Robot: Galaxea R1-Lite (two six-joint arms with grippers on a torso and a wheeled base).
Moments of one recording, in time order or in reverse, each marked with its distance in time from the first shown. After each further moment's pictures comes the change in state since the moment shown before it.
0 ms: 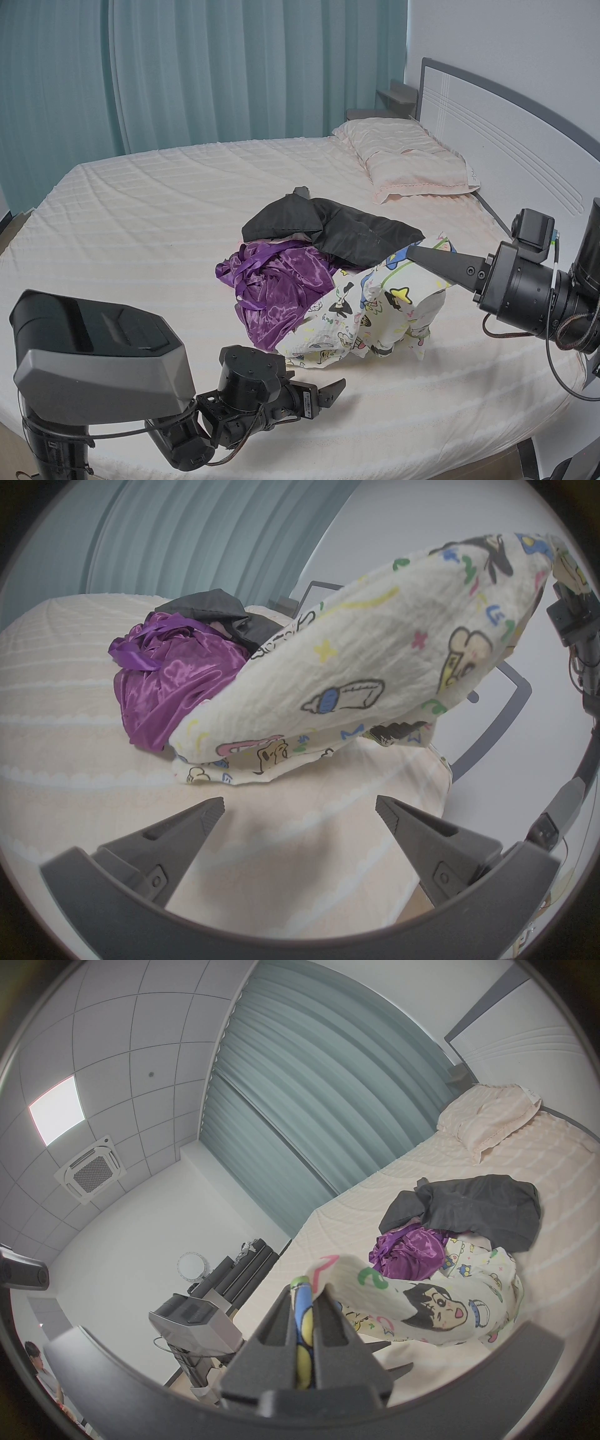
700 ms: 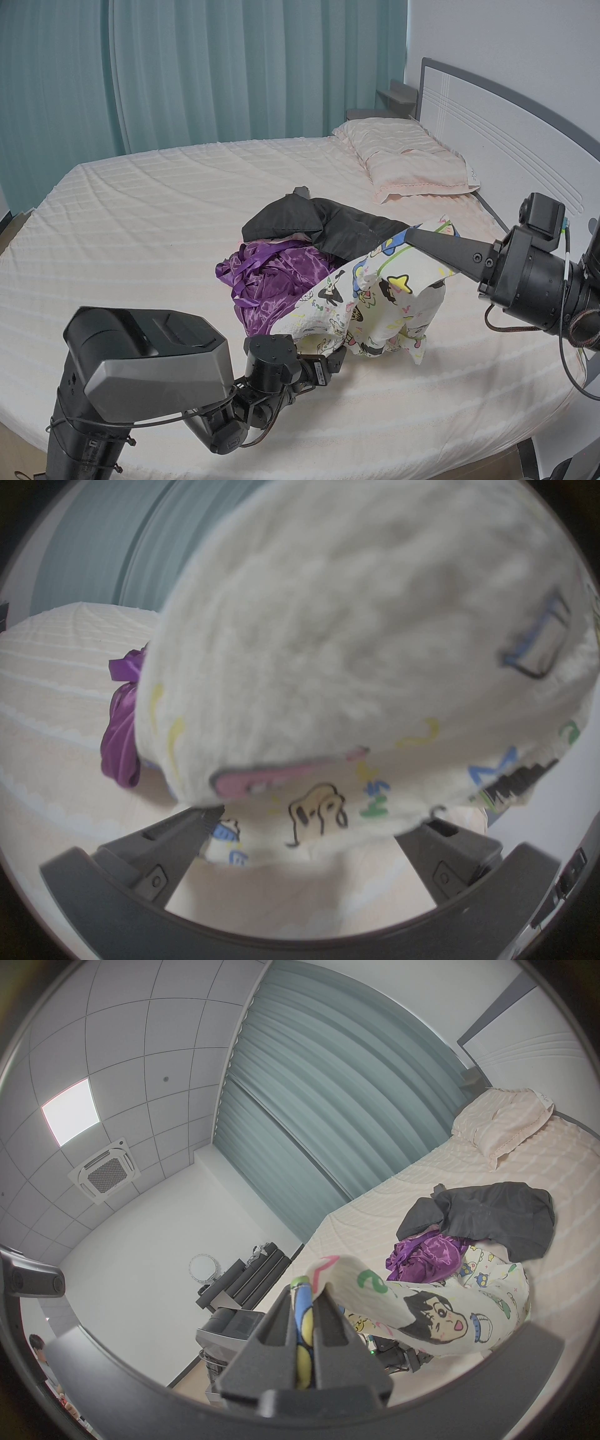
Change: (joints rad) left arm 0.033 0.182 -0.230 -0.070 0.160 -0.032; right arm 0.056 -0.025 -0.040 0.003 -0.018 0.001
